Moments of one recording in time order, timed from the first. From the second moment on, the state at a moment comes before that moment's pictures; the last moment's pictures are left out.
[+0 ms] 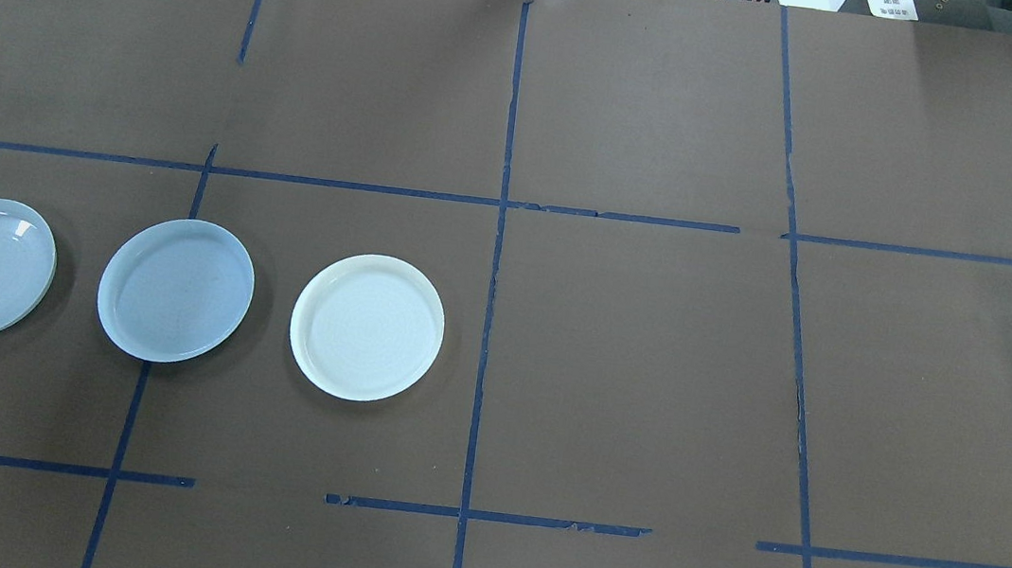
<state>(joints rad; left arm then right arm) -1.50 -1.56 -1.66 -1.64 -2.40 0.01 1.54 -1.61 1.62 -1.56 2.30 0.09</state>
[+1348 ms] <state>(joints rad) -1.14 -1.48 -1.46 -2.27 -2.31 -0.64 1.54 -1.61 1.62 -1.56 2.30 0.09</state>
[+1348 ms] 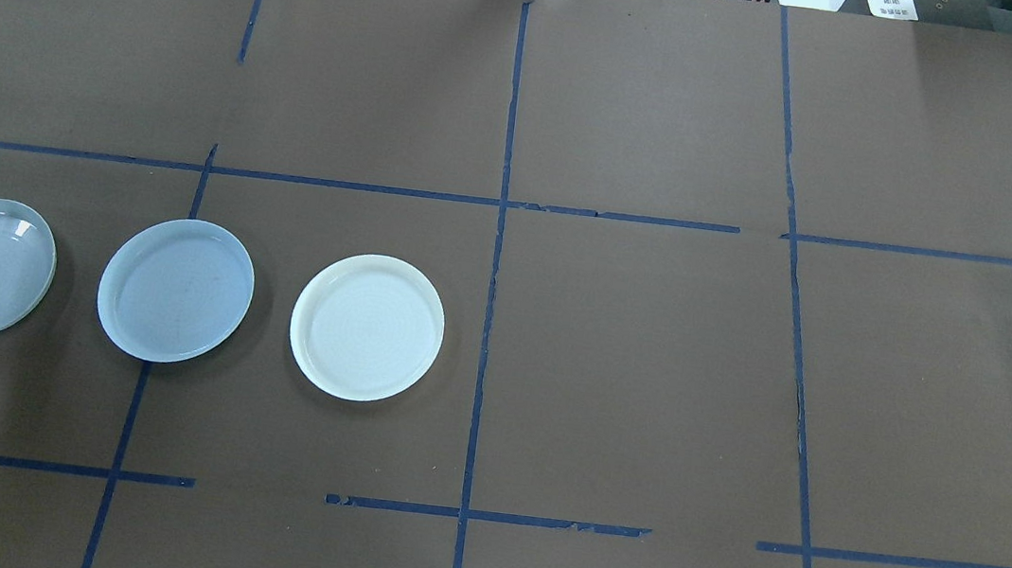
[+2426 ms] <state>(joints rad) -1.06 -1.49 -1.43 -2.28 -2.31 -0.63 1.54 -1.61 1.62 -1.56 2.30 0.09</state>
